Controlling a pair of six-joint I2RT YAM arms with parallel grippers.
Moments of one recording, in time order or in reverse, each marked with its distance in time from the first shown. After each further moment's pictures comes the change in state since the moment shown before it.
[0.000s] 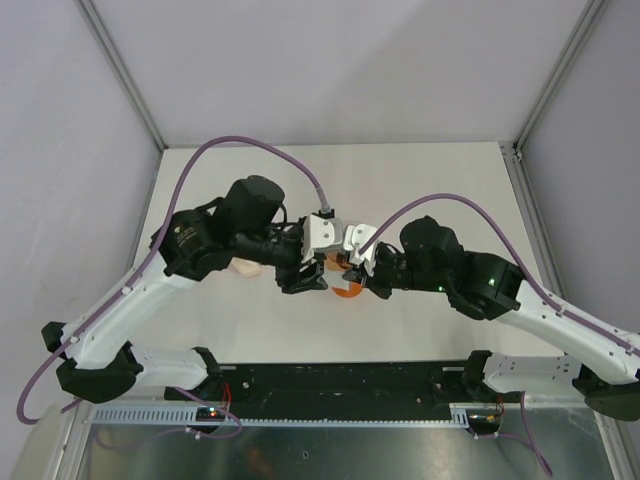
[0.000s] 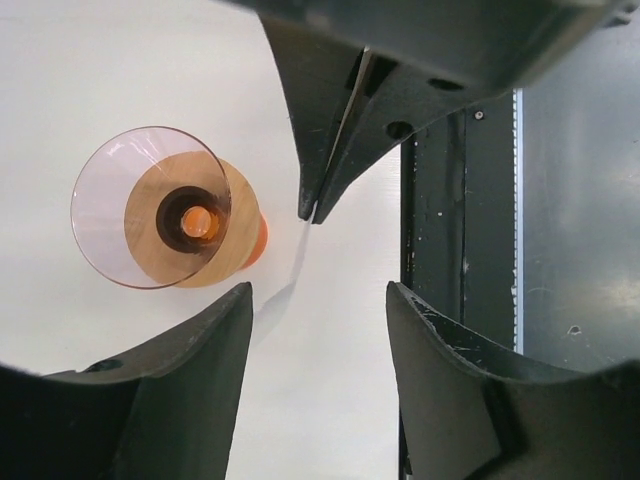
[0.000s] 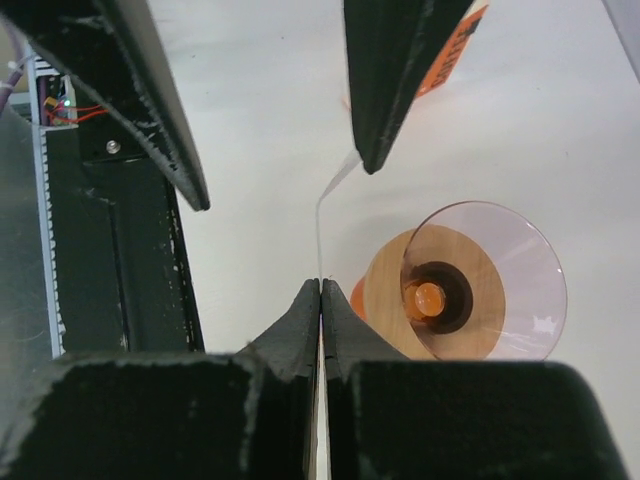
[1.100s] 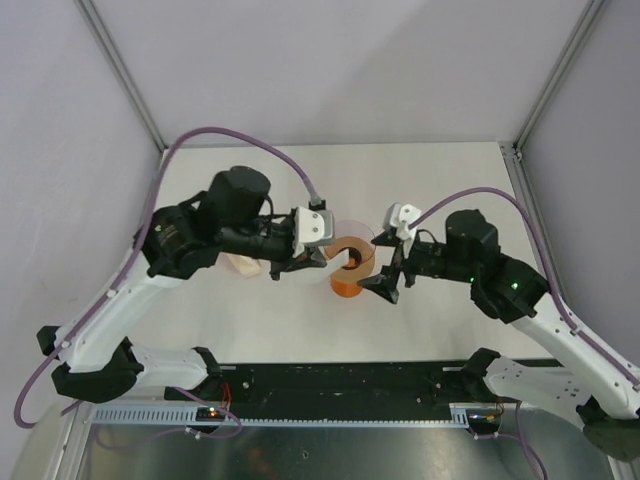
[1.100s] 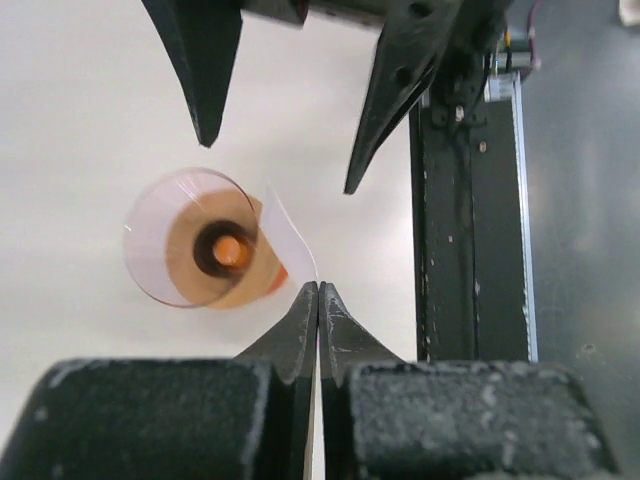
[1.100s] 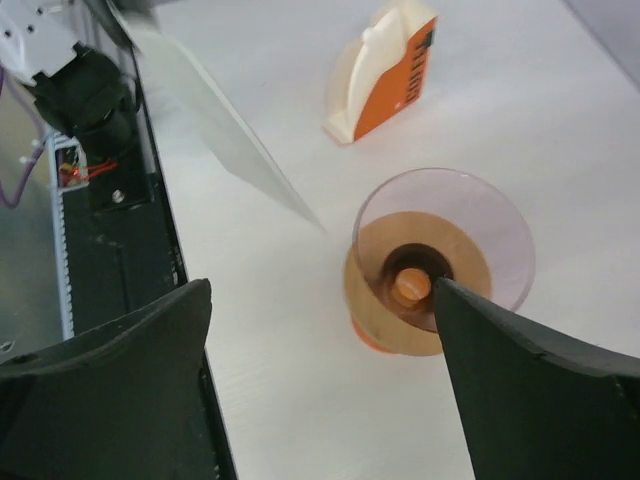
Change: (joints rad) left arm 0.008 0.000 0.068 -0.030 0.024 0.039; right arm -0.255 -0.140 -0.153 0.116 -0.257 0.064
